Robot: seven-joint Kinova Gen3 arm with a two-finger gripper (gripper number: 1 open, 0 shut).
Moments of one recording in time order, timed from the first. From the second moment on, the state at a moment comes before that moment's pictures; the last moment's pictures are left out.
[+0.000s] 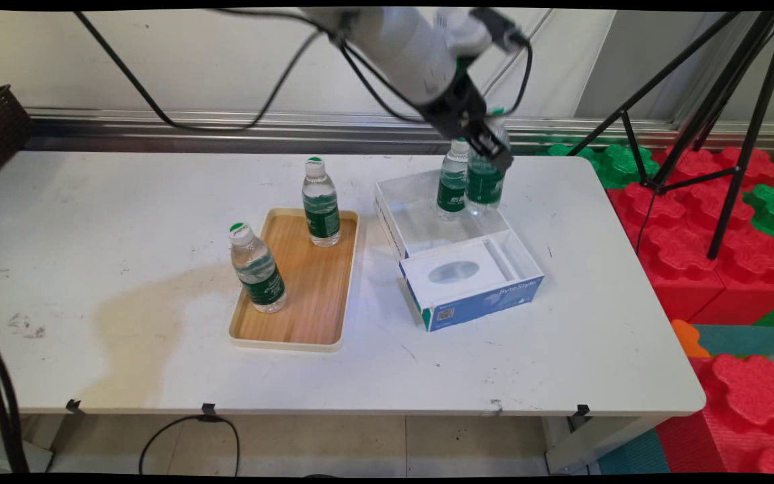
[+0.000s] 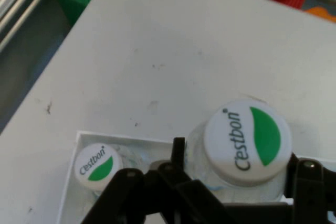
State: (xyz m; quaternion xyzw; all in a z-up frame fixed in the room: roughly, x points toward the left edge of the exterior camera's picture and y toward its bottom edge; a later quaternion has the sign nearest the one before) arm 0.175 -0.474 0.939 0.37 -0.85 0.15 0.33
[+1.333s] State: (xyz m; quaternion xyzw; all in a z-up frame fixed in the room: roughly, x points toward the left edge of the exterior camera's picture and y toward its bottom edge) arm 0.333 -0.329 1.023 0.24 -0.91 0.11 0.32
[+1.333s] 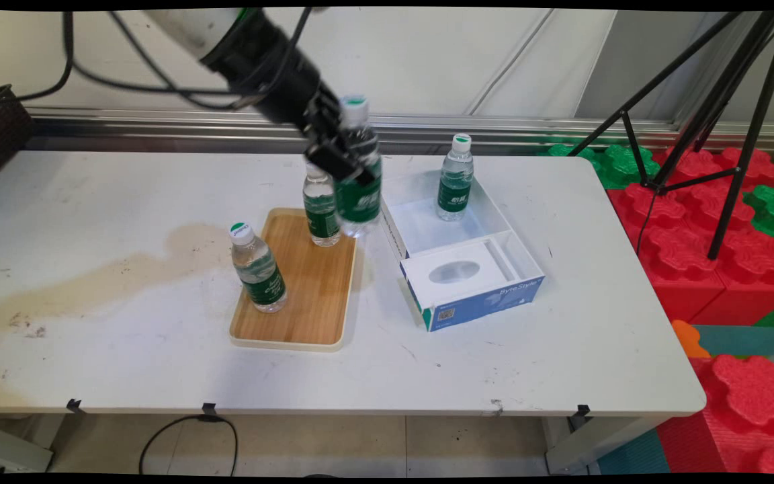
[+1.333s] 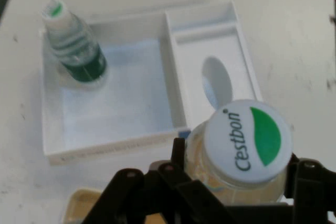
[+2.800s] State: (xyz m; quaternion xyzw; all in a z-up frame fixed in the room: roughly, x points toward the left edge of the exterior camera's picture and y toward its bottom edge) arm 0.342 -0.251 0.939 0.29 -0.92 0.11 0.25
